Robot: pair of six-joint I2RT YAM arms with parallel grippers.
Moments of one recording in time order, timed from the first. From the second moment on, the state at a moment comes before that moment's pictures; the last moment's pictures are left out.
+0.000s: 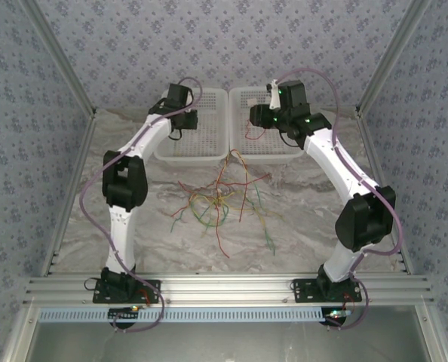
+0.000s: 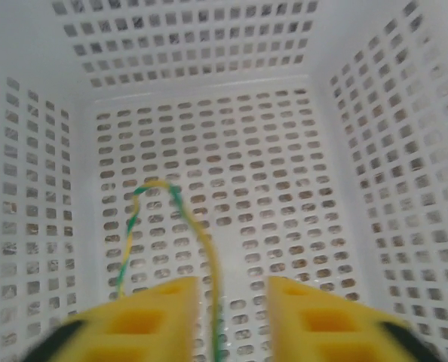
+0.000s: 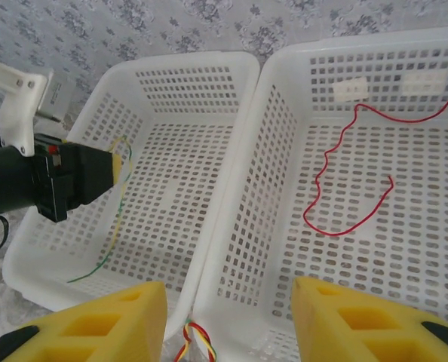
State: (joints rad) left arm -0.34 2.25 2.09 -0.64 -0.03 -0.17; right arm 0.35 1.71 1.64 -0.50 -0.16 0.29
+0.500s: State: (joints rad) left arm -0.15 1.89 1.67 -0.27 0.73 -0.19; right arm 0.24 1.91 1.60 -0.16 -0.63 0.16
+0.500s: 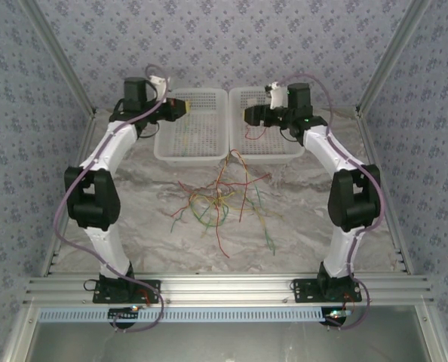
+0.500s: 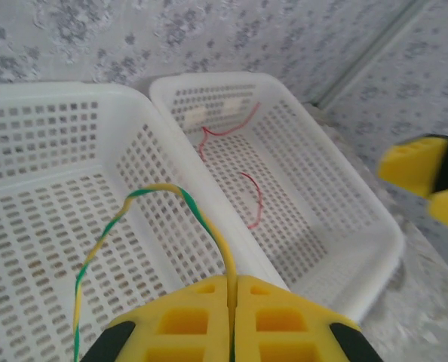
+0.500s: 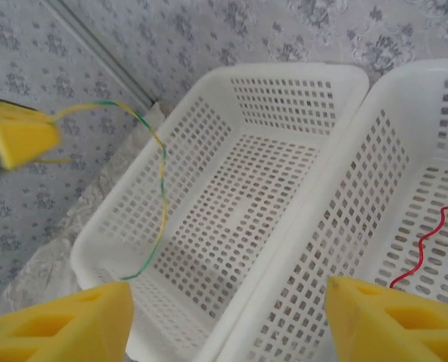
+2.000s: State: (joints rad) left arm -0.18 1.82 1.77 -0.86 1.21 0.39; right arm 0.50 2.07 1.89 -0.21 -0.94 -0.52
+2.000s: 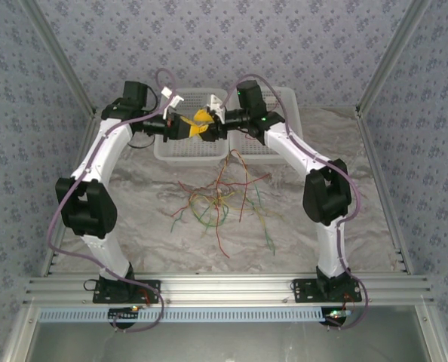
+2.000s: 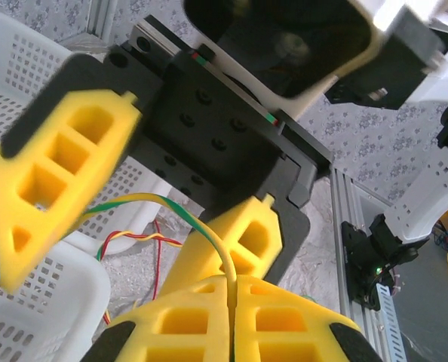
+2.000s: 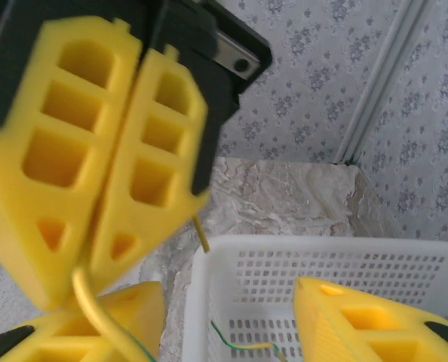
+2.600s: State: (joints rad) left arm -0.14 1.68 1.47 -0.50 0.81 0.27; right arm 0.42 2.16 2.09 -0.18 -0.80 -0.27
